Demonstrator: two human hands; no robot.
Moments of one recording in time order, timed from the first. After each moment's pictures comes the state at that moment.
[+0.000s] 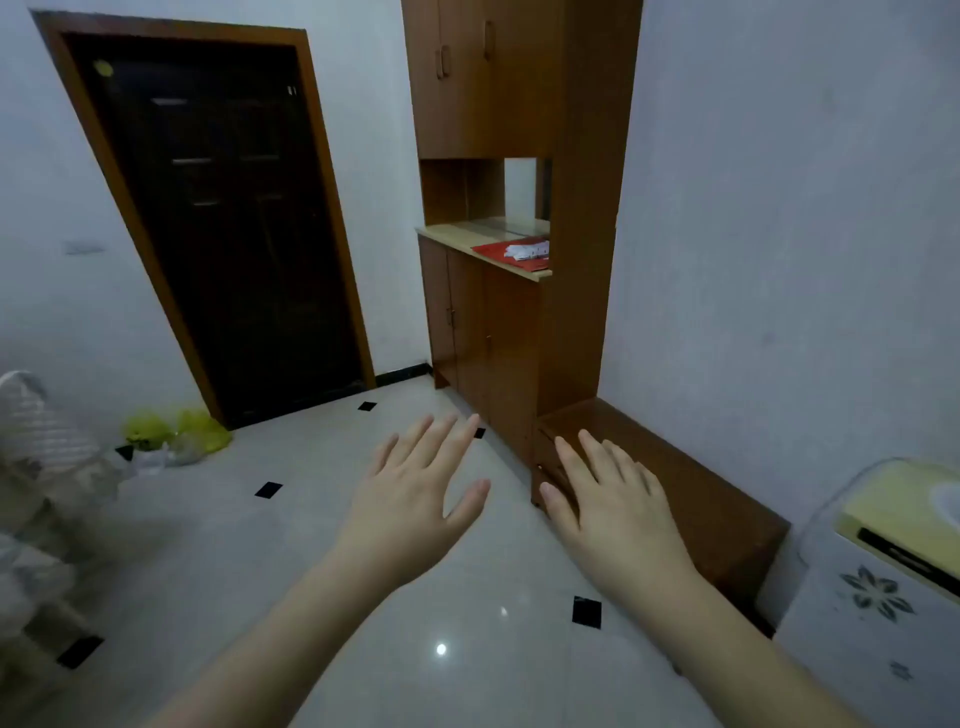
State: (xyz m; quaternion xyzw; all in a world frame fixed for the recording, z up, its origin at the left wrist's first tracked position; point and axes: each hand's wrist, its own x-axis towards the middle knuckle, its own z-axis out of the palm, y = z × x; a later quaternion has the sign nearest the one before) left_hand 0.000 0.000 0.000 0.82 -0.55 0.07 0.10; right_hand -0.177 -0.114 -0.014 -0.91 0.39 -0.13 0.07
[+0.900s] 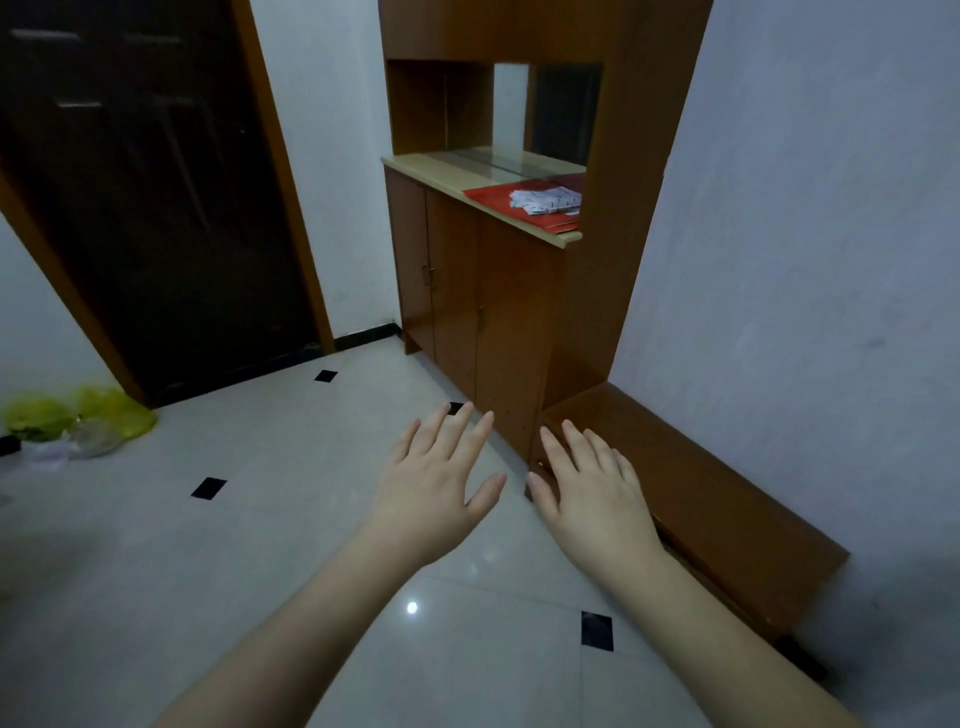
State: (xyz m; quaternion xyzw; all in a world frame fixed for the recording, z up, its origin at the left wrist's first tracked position) left_hand 0.282 -0.233 -0.083 0.78 -0.61 0.07 0.09; right_hand 0.112 -0.327 -0.089 -0.91 0.41 -0.09 0.03
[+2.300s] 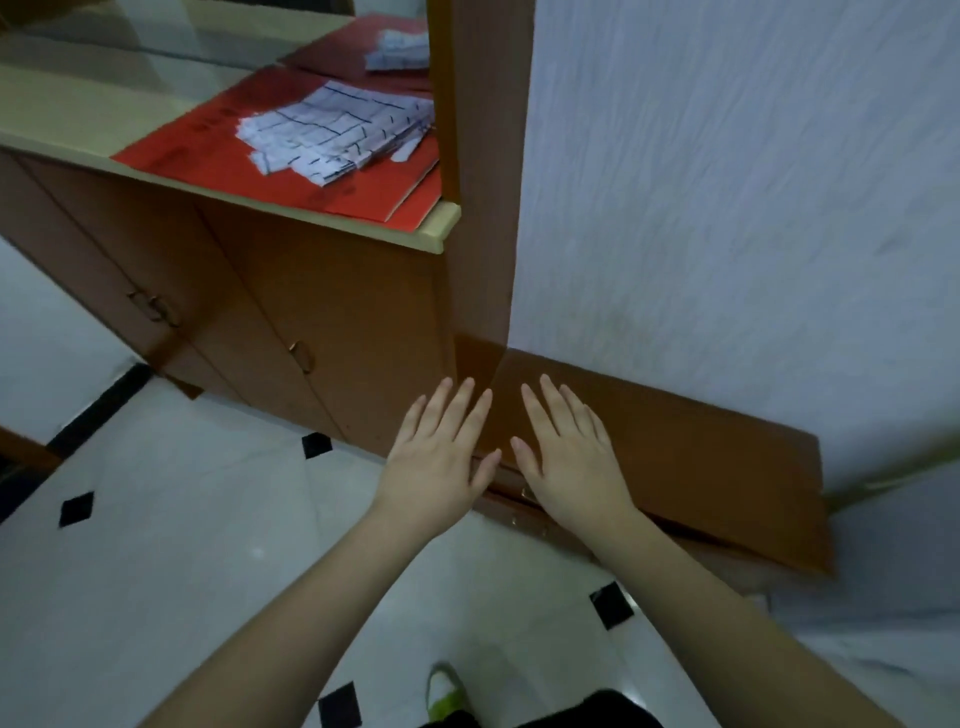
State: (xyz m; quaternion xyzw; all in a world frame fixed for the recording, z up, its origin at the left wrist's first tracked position) left_hand 0.522 -0.782 -0.204 0.54 -0.84 0.01 0.07; right_hand 0.337 -0.770 -0.206 -0.75 0.64 -0.11 0.08
